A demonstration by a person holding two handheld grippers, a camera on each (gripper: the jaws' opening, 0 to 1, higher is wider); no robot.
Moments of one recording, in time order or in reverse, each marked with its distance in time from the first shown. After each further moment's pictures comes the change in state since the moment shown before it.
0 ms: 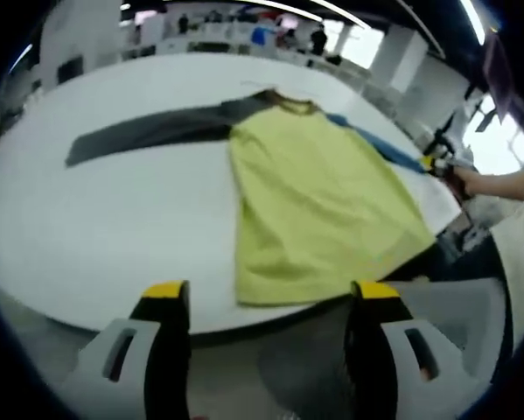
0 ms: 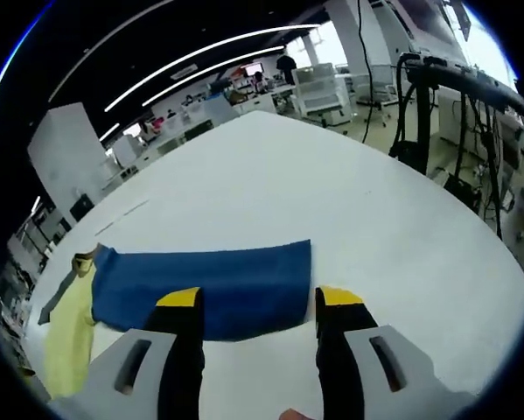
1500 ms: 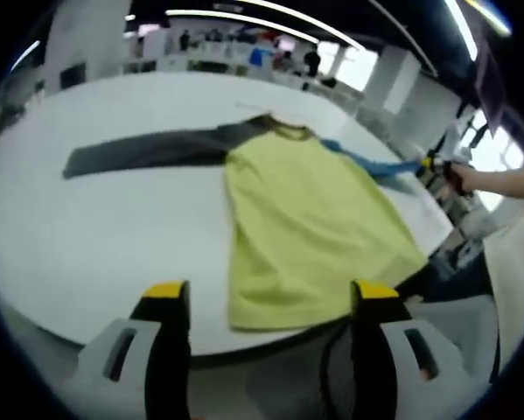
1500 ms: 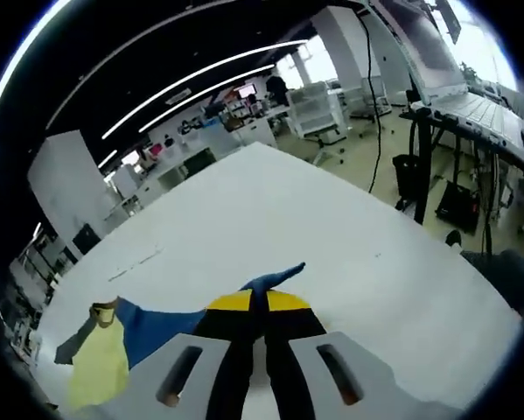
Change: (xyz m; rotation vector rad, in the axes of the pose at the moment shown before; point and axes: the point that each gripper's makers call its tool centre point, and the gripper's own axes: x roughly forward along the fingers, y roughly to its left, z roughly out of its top) left arm -0.001 -0.004 0.023 -0.027 -0.129 -0.049; right arm -0.033 0.039 0.097 0.055 -0.133 -0.017
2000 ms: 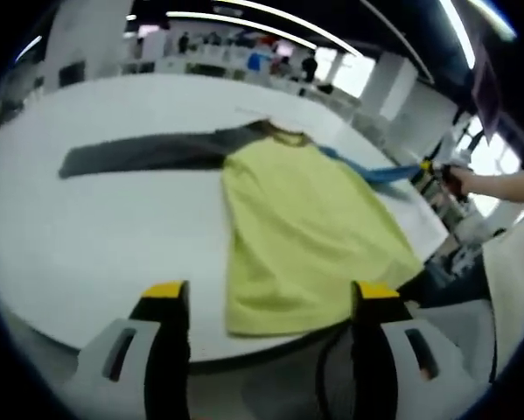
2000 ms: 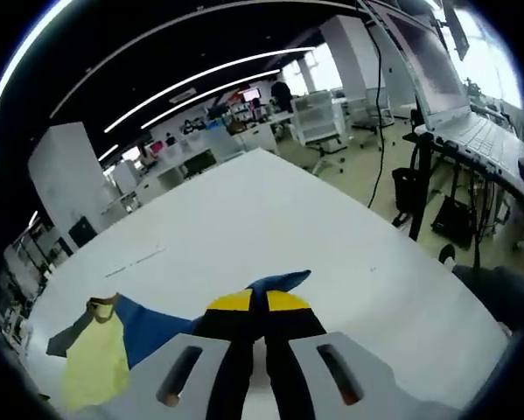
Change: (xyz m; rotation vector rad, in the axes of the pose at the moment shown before) left arm 0.003 0.000 0.003 -0.017 -0.022 -0.030; right arm -0.015 0.006 -0.001 -0.059 -0.004 -0.022
